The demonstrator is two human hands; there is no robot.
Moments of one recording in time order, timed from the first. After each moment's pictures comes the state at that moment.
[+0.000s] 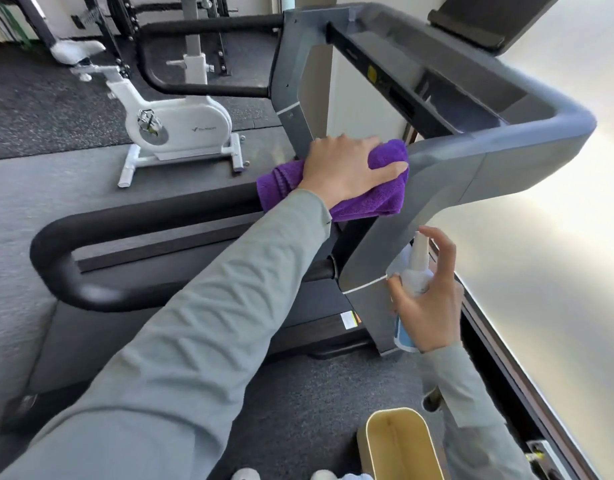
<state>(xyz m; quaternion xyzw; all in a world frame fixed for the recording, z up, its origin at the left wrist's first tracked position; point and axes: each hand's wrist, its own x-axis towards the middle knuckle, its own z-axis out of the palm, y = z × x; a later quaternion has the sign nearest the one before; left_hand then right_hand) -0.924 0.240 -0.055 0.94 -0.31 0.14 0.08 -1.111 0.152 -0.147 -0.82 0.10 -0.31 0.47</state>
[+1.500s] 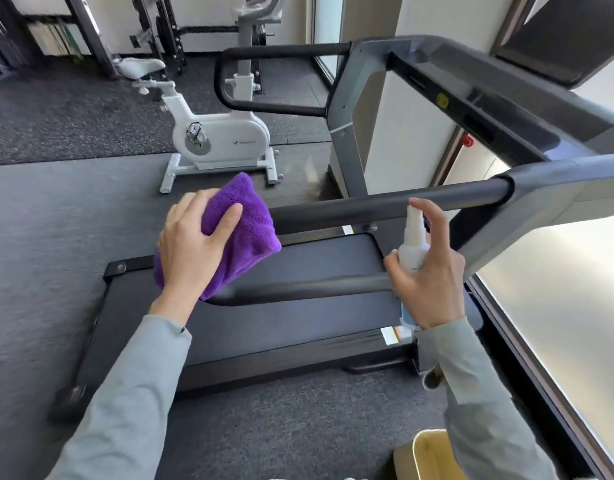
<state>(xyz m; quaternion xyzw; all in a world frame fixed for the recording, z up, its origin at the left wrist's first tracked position) -0.974 0.575 -0.096 0.88 -0.08 0.28 0.37 -1.066 0.303 -0.095 -0.85 0.01 -0.34 0.40</state>
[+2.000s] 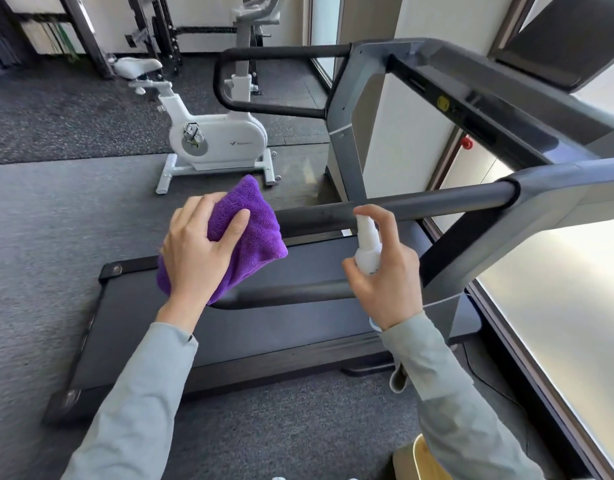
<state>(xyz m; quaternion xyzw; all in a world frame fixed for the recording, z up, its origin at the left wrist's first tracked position) -0.977 0.573 -0.097 0.88 -0.07 0.28 0.38 -1.047 0.350 -0.098 -0.87 -0.04 -0.31 0.39</state>
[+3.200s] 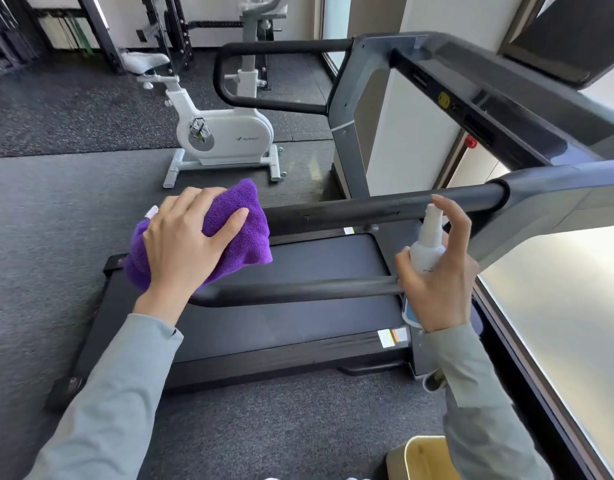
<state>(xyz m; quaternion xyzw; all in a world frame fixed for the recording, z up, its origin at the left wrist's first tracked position) -0.977 0.553 -0.086 0.92 -0.08 0.30 0.22 -1.052 0.267 -0.107 -0.82 0.01 -0.39 0.42</state>
